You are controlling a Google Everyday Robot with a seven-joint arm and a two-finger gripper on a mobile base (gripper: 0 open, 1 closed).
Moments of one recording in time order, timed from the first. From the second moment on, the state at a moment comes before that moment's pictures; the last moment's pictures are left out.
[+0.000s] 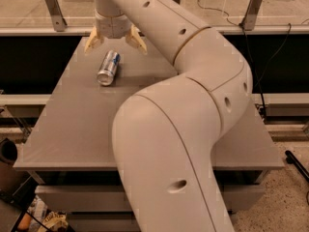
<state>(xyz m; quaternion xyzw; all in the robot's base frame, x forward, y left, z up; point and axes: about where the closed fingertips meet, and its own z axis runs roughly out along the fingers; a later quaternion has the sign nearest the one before) 0.724 0.099 0.895 -0.05 0.99 0.03 0.12</state>
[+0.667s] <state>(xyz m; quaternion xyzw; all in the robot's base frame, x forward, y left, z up) 0.731 0.111 0.872 -0.05 0.99 0.03 0.09</state>
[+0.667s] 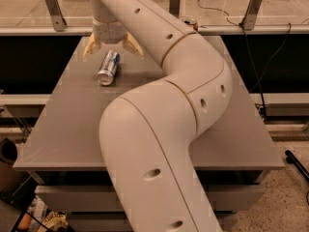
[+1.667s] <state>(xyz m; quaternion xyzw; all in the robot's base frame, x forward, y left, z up) 0.741 0.120 0.858 -0.02 1.00 0.02 0.08</state>
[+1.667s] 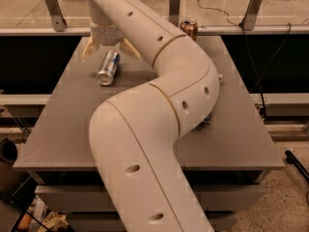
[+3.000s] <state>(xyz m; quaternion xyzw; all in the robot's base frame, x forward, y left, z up) 0.757 0.136 0.841 -0.03 0.99 0.06 0.09</state>
